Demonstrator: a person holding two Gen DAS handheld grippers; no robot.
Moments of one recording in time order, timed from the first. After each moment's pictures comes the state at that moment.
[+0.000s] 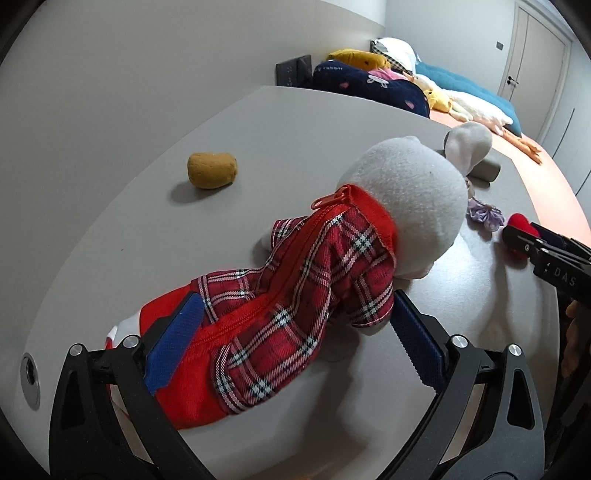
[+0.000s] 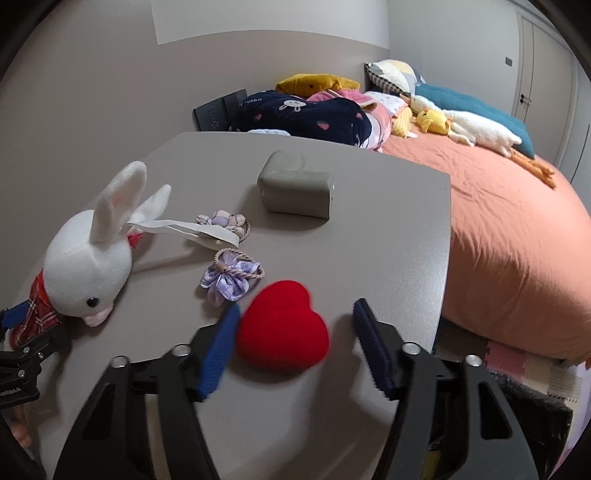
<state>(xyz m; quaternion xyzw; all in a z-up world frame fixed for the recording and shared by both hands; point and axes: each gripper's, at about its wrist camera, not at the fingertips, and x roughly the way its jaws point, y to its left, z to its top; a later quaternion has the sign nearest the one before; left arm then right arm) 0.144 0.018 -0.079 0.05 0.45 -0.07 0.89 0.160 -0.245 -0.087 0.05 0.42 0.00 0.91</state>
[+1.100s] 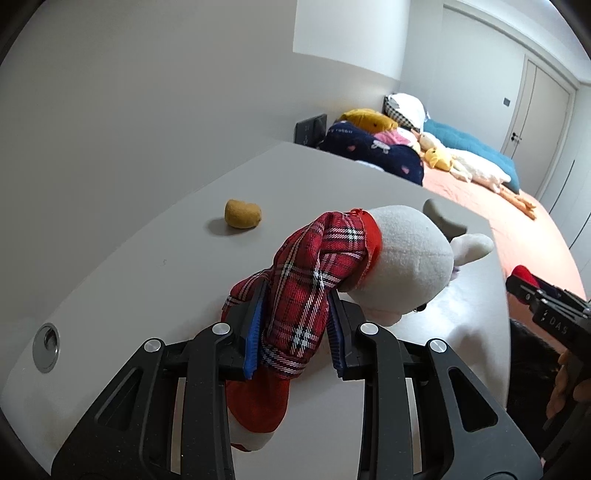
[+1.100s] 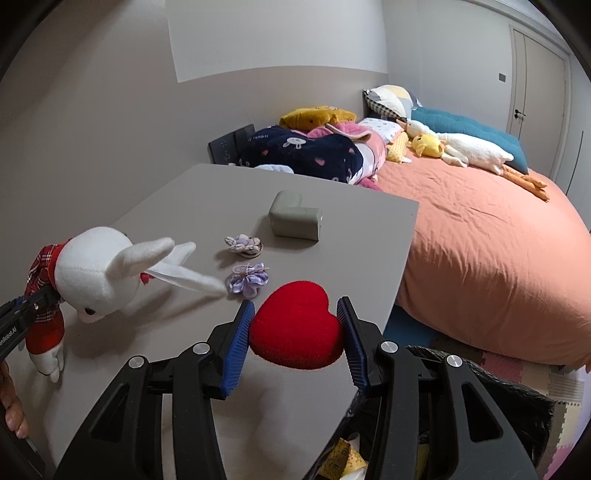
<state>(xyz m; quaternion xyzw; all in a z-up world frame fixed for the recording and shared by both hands) 0.090 0.032 -0.019 -0.02 0.36 -0.05 0.93 0.100 -0.253 -0.034 0.05 0.37 0.01 0.93</state>
